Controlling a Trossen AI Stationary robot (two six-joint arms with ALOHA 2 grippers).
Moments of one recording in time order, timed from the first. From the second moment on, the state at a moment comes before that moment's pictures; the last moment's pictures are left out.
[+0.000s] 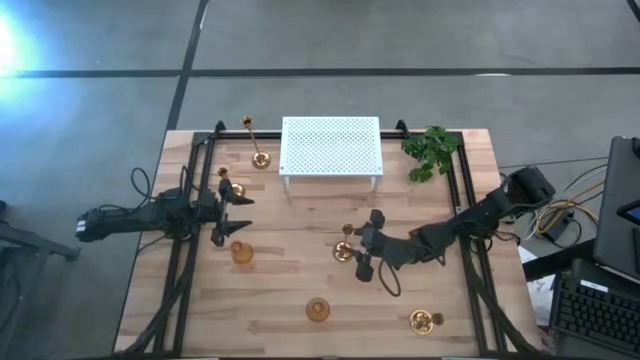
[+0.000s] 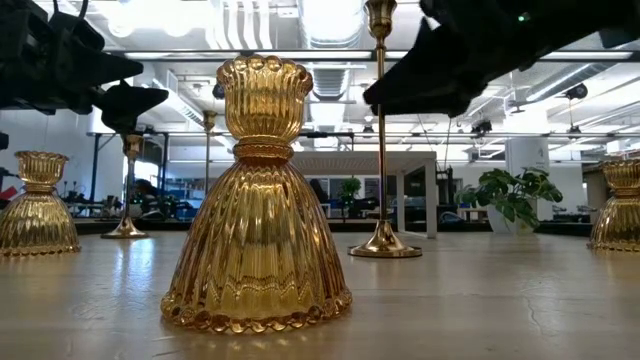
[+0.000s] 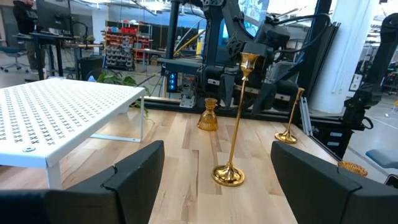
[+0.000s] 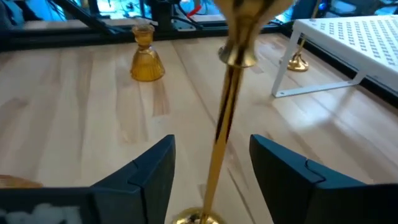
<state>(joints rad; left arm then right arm) 0.07 0.01 0.01 0.02 0.06 -0.11 0.40 1.57 0.72 0.40 0.65 0.28</state>
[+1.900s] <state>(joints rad) 0.07 0.03 0.01 0.02 0.06 -0.11 -0.38 1.41 1.32 -0.22 0.01 -0.11</state>
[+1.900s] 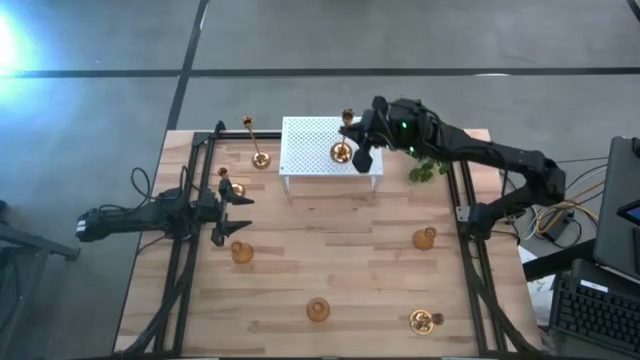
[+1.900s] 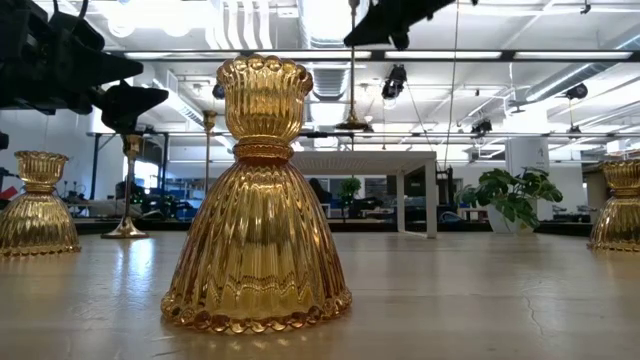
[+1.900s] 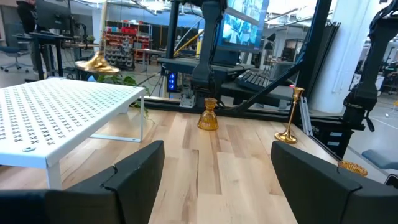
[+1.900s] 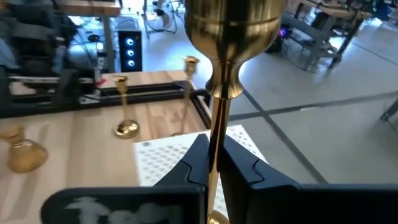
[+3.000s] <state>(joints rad) 0.07 0.03 0.01 0.02 0.06 -0.11 -0.73 1.64 1.40 -0.07 -0.25 -0.08</state>
